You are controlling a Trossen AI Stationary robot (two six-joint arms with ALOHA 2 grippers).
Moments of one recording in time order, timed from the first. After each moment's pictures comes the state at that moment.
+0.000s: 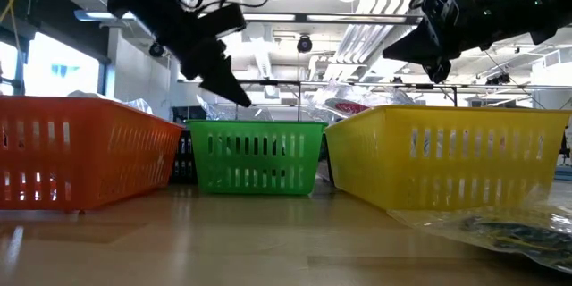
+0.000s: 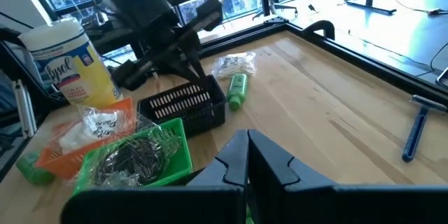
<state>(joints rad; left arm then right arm) 0.02 1.41 0.76 0.00 -0.34 0.06 -0.17 0.86 0.31 0.35 0.03 0.27</state>
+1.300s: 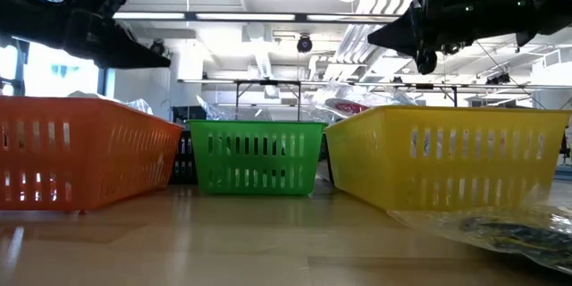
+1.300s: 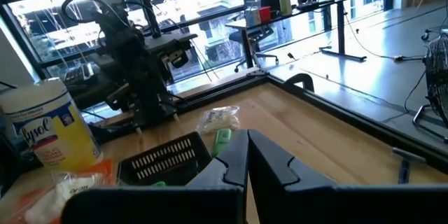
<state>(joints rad) 0.05 0.42 0.15 0.14 -0.24 0.18 -0.17 0.99 0.31 0.66 0.14 0.25</state>
